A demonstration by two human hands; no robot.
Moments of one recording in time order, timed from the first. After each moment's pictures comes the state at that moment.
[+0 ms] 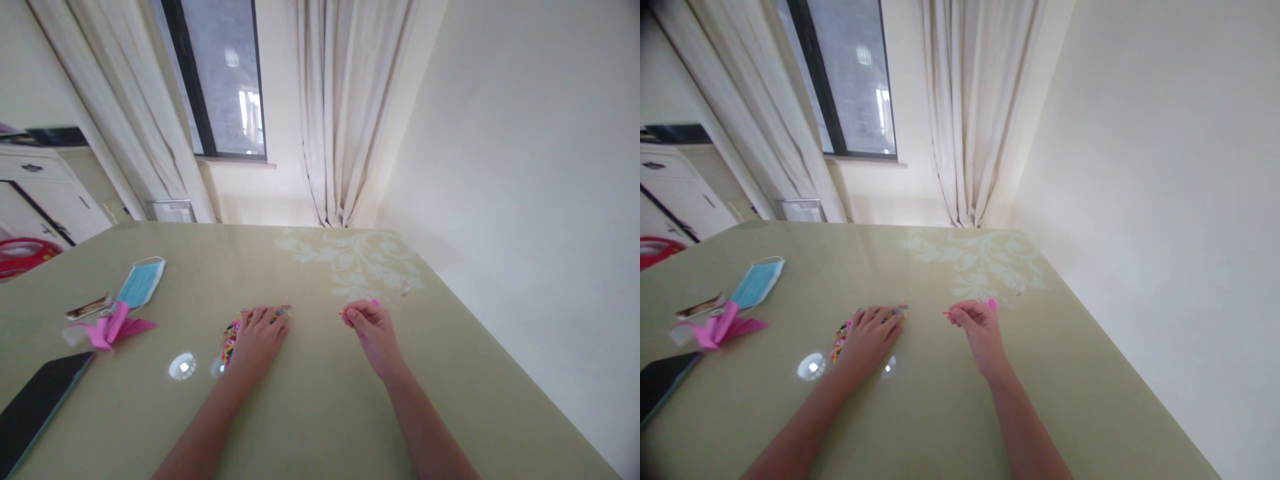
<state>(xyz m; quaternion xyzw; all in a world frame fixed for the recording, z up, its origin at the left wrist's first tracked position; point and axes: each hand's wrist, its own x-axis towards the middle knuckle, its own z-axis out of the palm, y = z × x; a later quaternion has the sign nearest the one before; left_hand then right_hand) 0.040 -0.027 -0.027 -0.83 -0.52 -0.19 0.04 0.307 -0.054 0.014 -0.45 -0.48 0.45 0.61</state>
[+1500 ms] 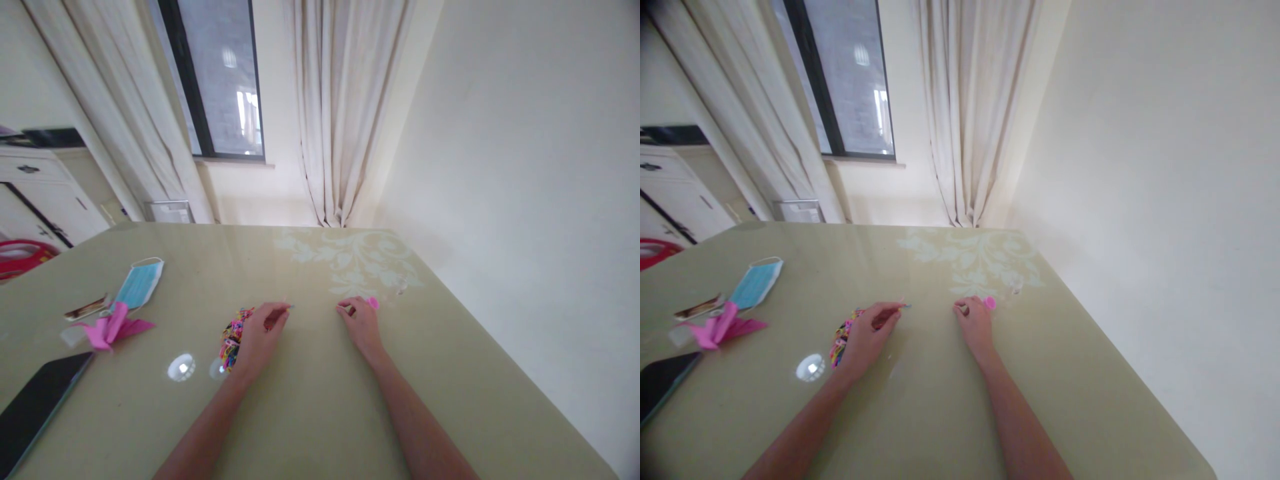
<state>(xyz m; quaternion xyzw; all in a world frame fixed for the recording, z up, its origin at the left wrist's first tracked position) 0.054 -0.021 -0.013 -0.64 -0.49 -0.49 -0.33 0.320 -0.016 -0.030 -0.63 -0.64 0.15 0.41</state>
